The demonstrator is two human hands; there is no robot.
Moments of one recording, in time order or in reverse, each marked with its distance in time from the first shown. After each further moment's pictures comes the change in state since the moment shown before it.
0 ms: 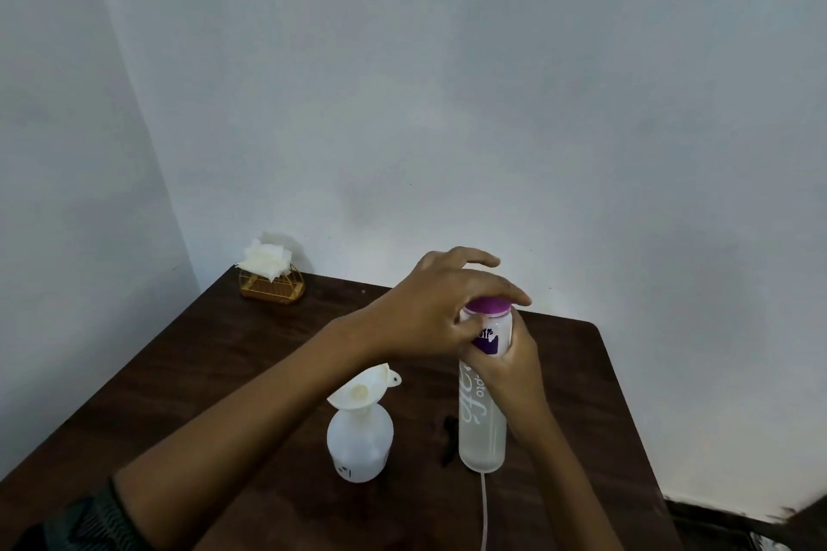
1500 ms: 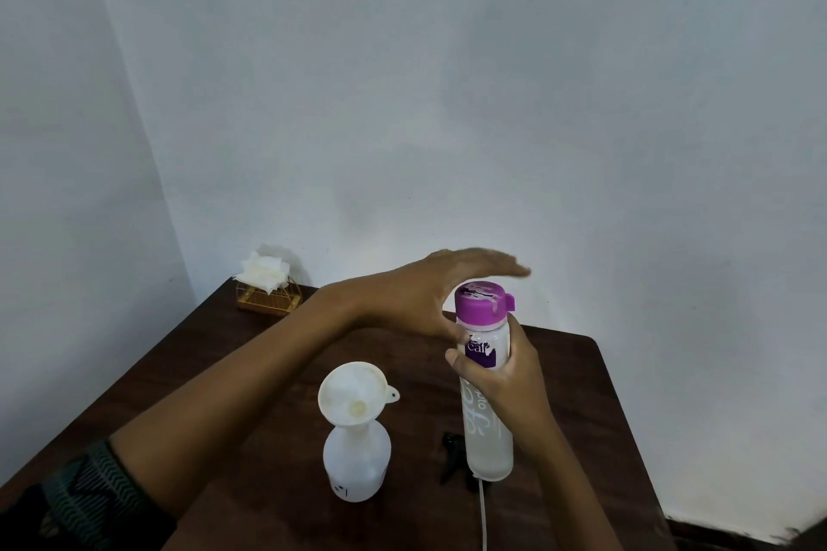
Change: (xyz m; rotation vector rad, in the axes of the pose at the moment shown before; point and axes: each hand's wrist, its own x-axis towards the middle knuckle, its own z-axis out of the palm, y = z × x) left_hand 0.017 -0.018 -0.028 -0.128 -0.218 0.015; right_hand 0.003 -0.007 -0.001 -0.068 -0.044 -0.019
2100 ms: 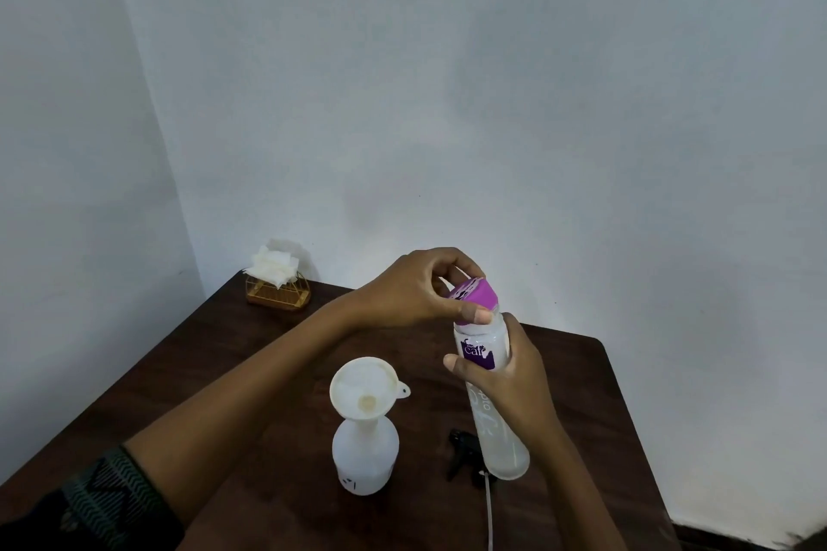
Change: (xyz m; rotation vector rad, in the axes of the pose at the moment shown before) left_hand -0.014 -0.017 0.011 -0.422 0.304 -0.300; right_hand -0.002 0.002 0.007 -0.106 -0.022 0.043
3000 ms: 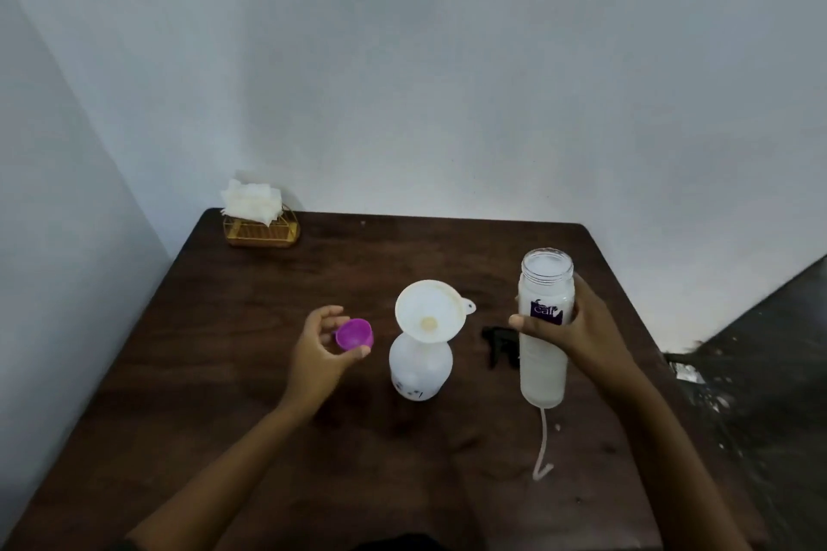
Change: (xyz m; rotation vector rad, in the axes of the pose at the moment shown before) left_hand -0.131 -0.250 -0.016 -0.211 0.388 -0.377; right_hand -0.050 -0.011 0.040 -0.140 0.116 0.226
